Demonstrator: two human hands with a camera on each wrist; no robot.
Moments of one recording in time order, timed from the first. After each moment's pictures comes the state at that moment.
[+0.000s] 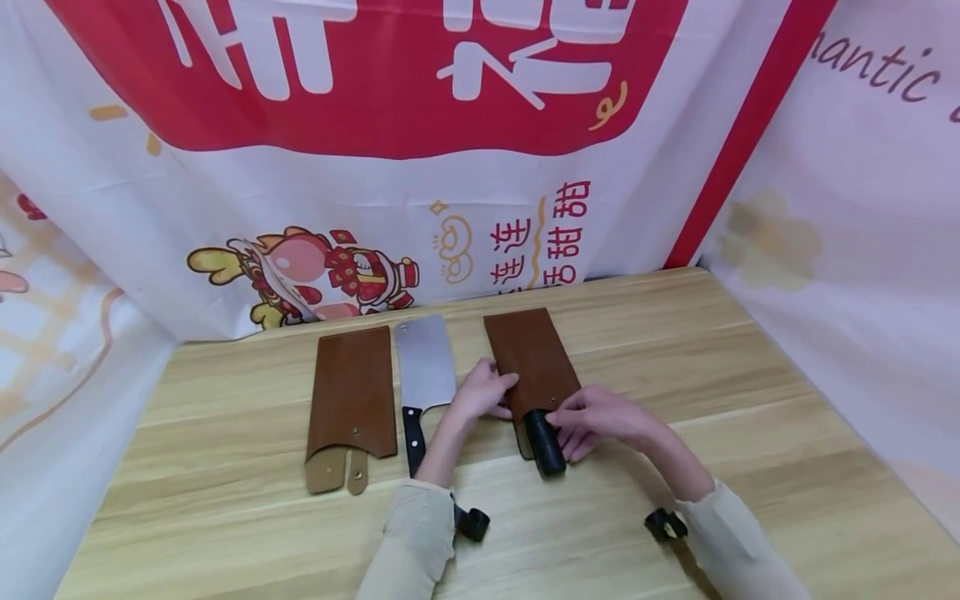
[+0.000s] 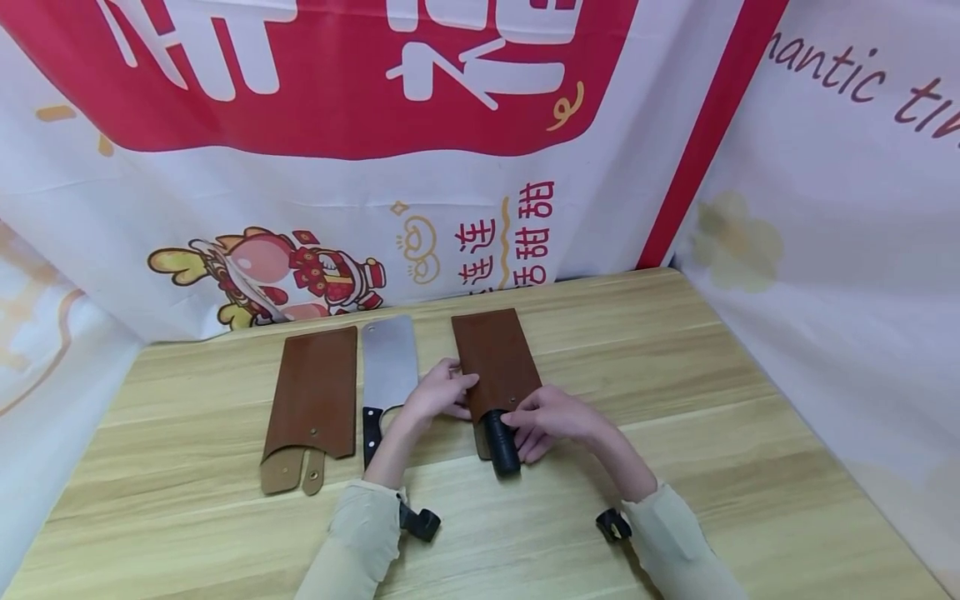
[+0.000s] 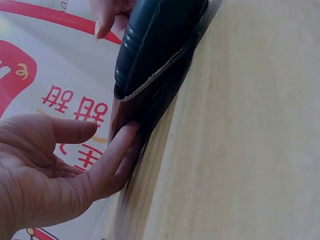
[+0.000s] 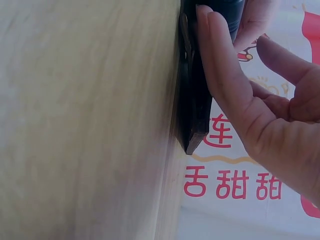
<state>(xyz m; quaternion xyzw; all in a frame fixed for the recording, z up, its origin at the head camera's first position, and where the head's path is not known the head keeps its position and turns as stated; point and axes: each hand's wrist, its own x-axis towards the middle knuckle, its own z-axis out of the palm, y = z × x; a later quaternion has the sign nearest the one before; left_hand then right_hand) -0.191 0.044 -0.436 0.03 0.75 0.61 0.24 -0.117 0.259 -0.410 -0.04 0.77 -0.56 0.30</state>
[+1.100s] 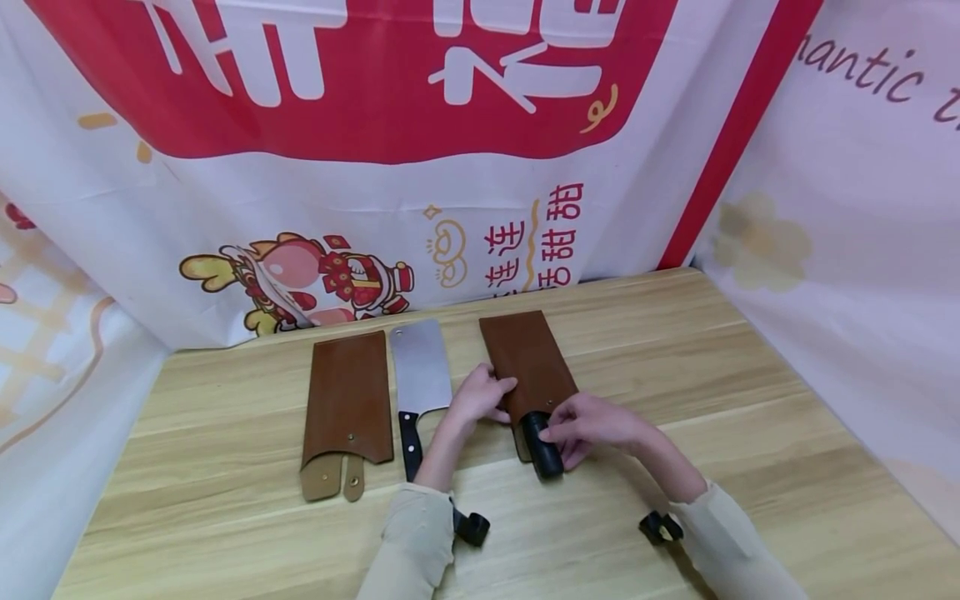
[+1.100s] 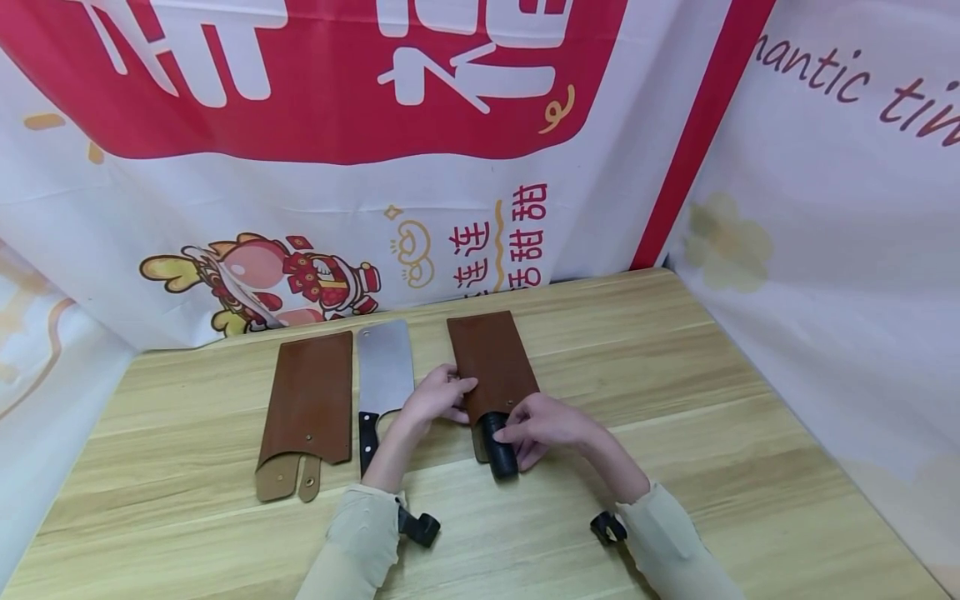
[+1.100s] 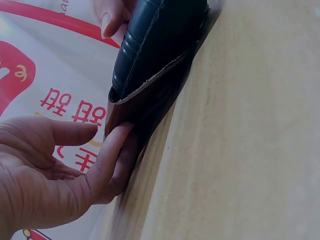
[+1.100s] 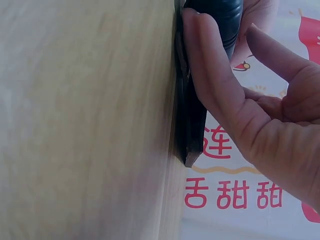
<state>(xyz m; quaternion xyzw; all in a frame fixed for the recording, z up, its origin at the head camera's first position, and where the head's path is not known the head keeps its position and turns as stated) -0.192 0.047 -0.438 0.02 0.75 0.61 0.25 -0.116 0.253 -0.417 -0.06 0.77 -0.55 0.31</state>
